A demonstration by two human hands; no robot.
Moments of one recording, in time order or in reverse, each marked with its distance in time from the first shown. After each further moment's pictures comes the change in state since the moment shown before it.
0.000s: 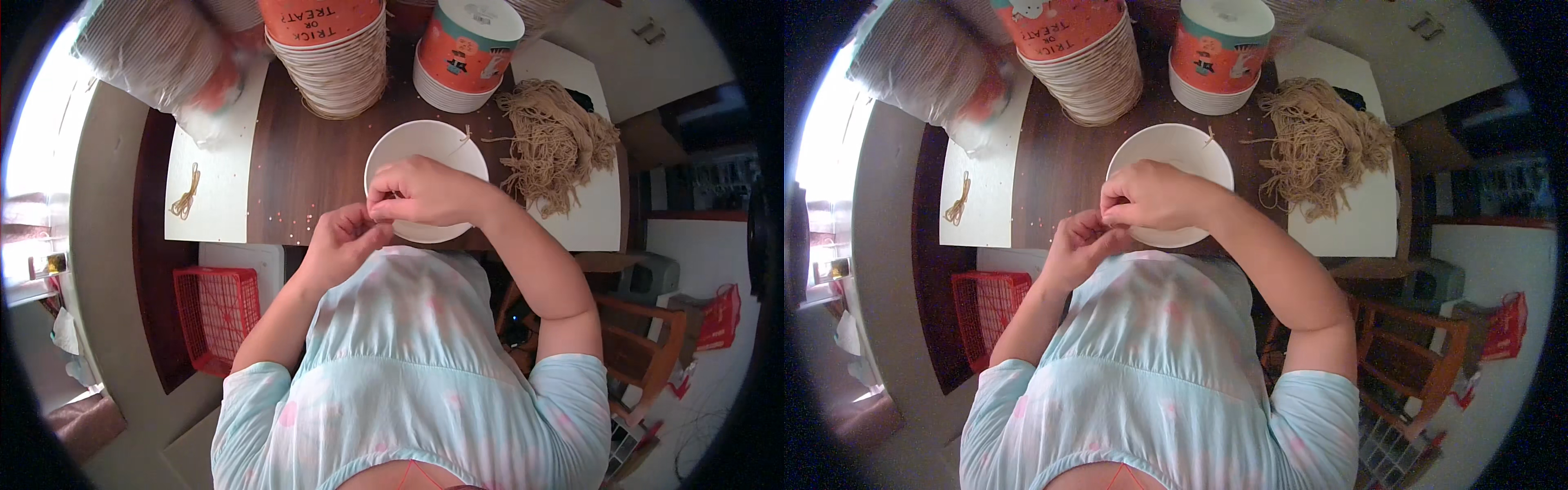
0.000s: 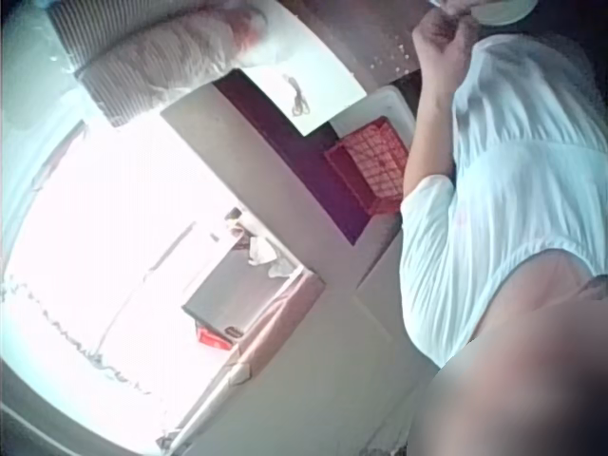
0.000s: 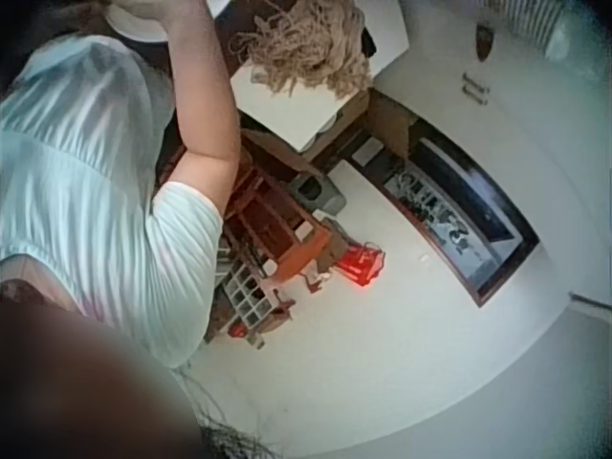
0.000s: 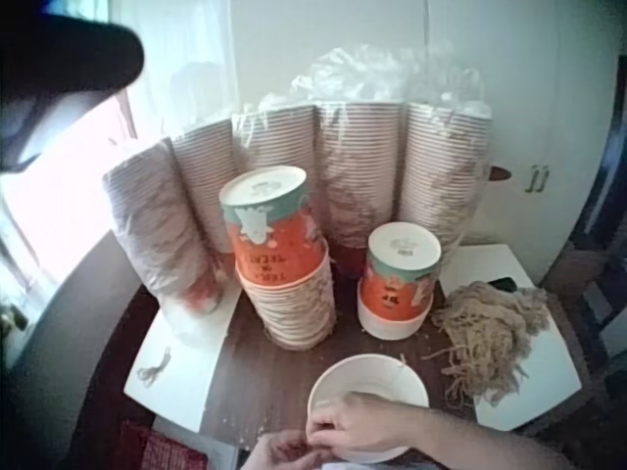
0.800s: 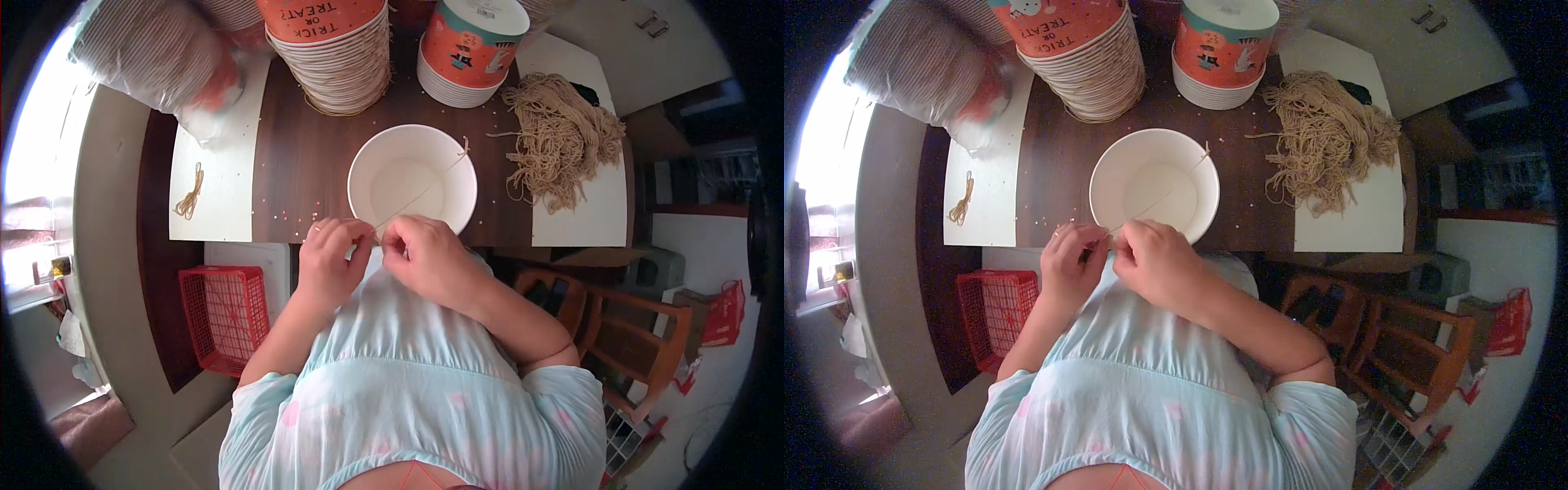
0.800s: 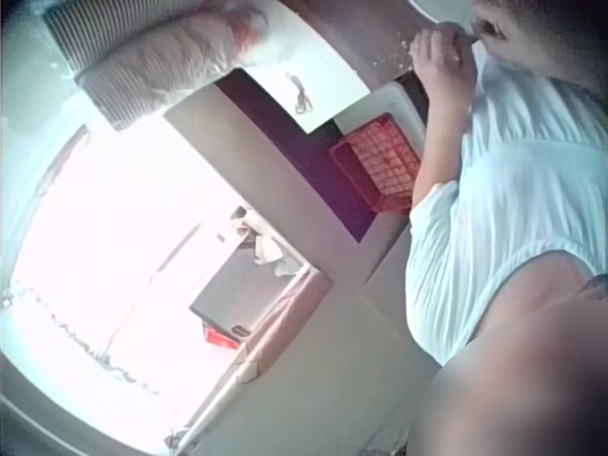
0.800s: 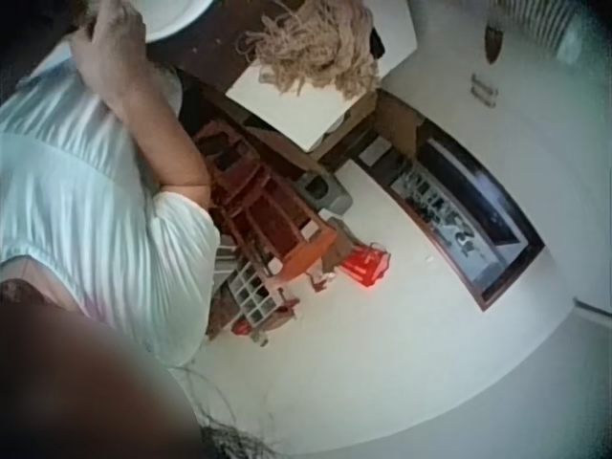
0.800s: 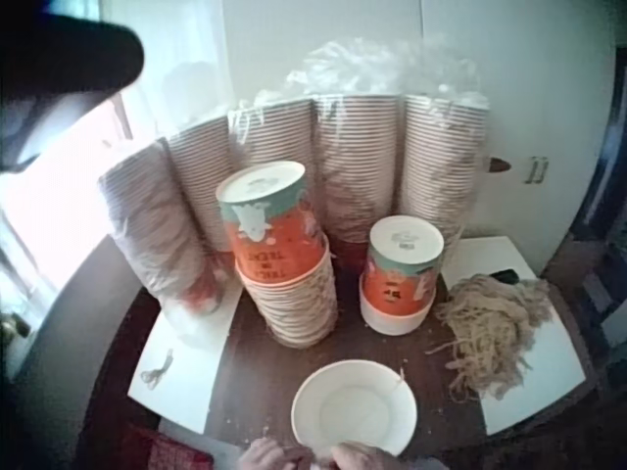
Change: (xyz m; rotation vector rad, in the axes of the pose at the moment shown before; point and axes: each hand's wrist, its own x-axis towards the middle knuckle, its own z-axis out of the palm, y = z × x) left_hand -0.023 -0.007 -0.002 0.777 0.388 0.471; right_hand -0.033 -0.026 0.086 0.024 0.564 0.174
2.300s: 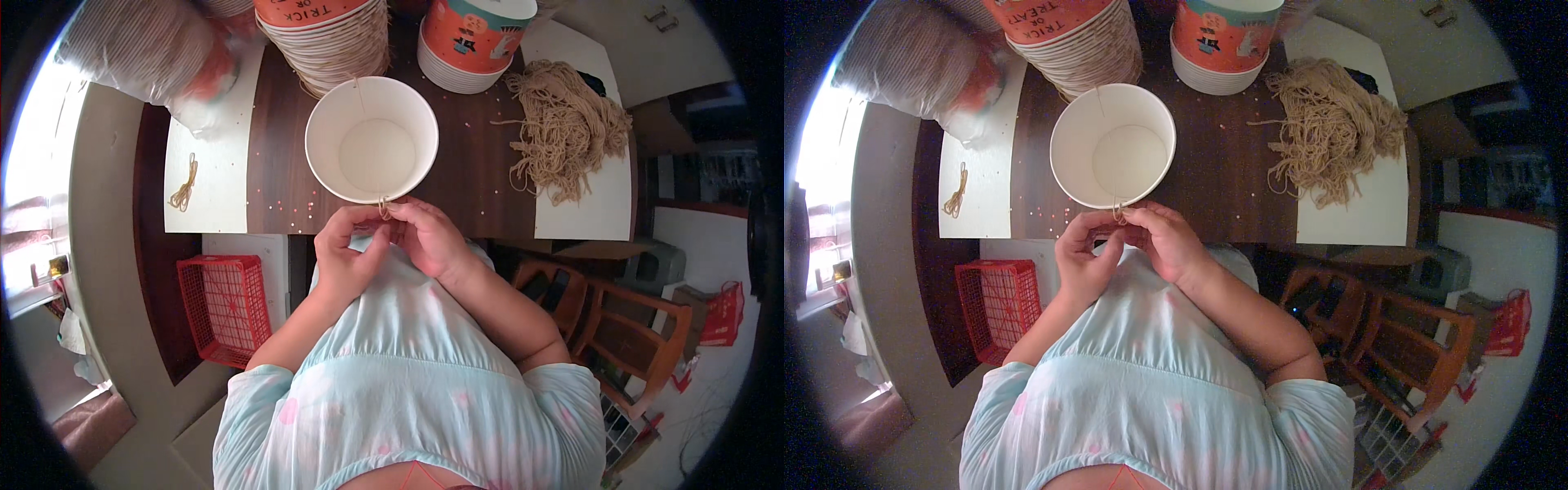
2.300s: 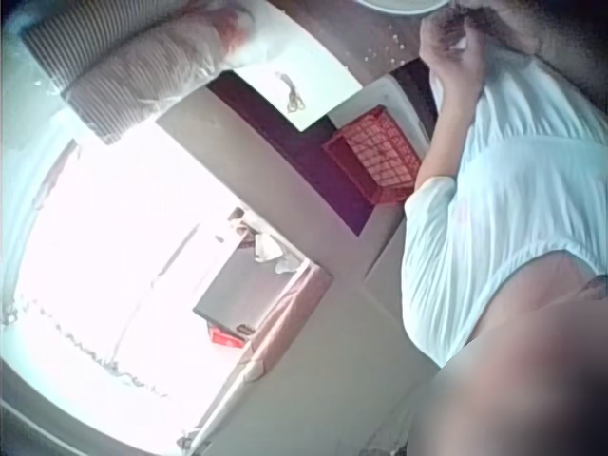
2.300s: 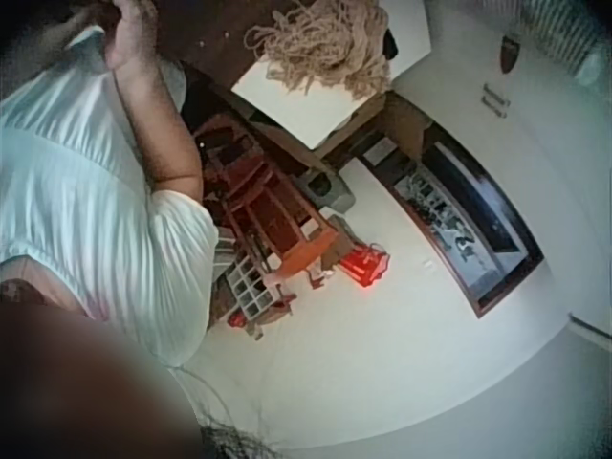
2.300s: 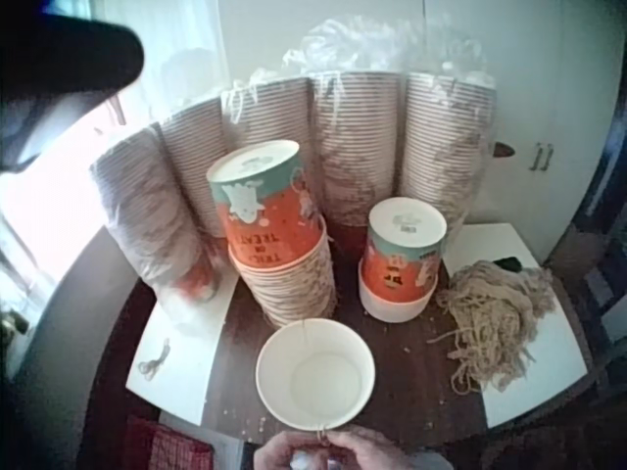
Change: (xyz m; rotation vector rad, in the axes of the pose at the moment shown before) left_hand -0.011 0.001 0.039 -0.576 0.103 -0.337; right_hand 0.007 0.065 0.034 1.416 -0.011 0.544
